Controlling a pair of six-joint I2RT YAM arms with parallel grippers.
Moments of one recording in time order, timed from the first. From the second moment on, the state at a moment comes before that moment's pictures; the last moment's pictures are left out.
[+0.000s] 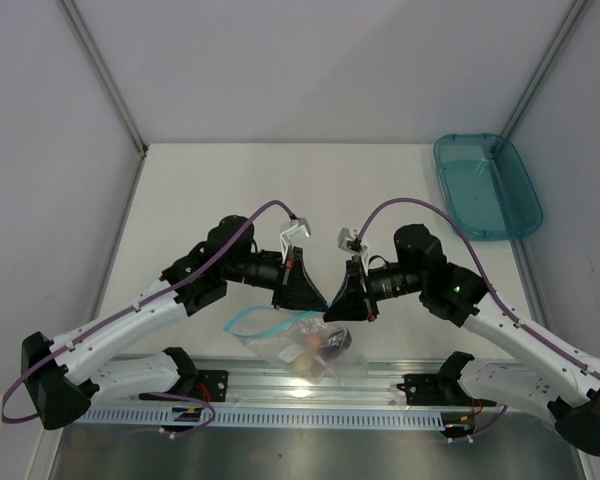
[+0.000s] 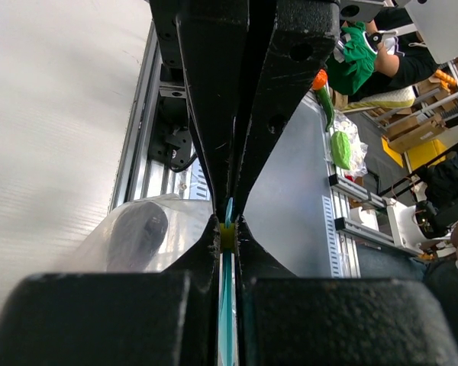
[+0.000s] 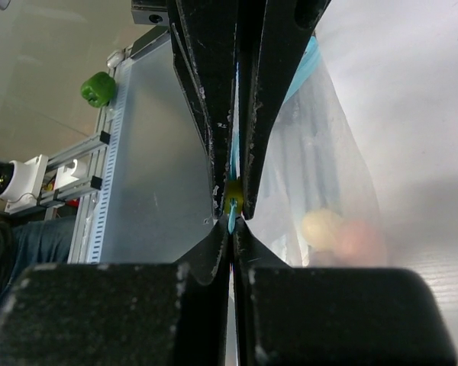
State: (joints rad) left arm -0.85 1.04 0.92 -0.16 0.84 -0.48; right arm 0.81 0.95 0.89 -0.31 -0.90 0.26
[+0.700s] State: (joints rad) left arm -0.83 1.06 0.96 -0.19 0.69 -0.44; right arm 0.83 0.82 0.83 -0.23 -0.45 0.54
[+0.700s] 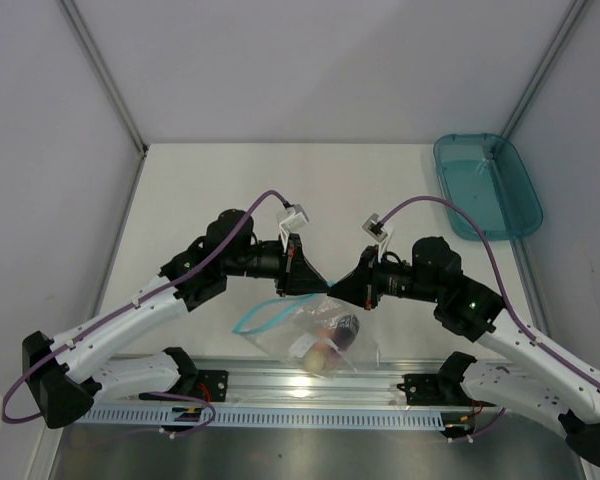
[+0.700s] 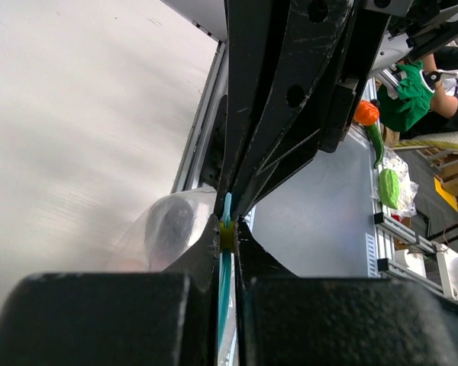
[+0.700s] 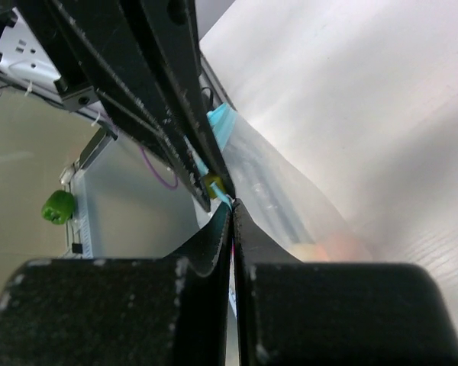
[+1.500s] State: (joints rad) left arm -0.84 0.98 1.00 -0.41 0.64 -0.40; right arm 0.77 1.00 0.98 -0.30 -0.66 0.32
